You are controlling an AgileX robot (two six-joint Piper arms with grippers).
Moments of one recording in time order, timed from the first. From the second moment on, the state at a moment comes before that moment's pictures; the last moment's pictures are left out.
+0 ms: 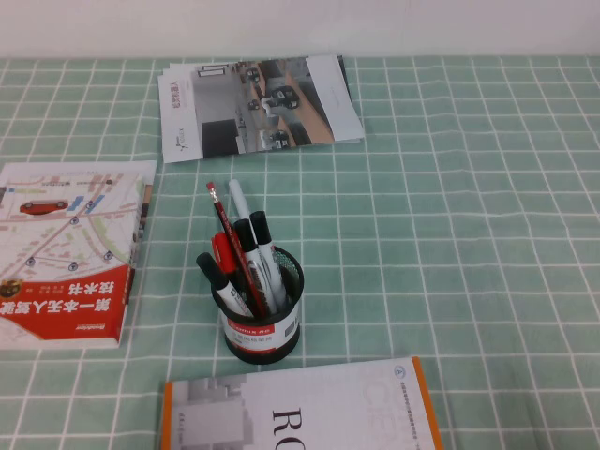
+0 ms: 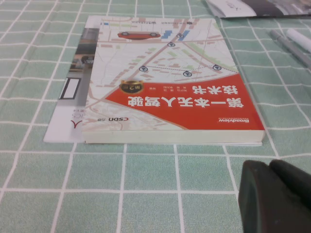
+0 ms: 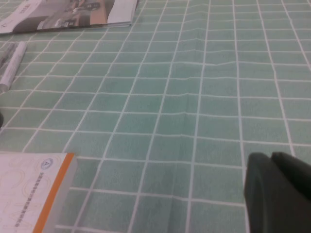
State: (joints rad) right arm 0.07 -0.01 0.03 0.48 0.36 -0.39; left arm -0.06 -0.01 0.02 -0.04 0.38 0.02
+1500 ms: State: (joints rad) right arm 0.07 -0.01 0.03 1.07 0.15 -0.43; left arm -0.06 -0.01 0.02 -0.04 0.38 0.02
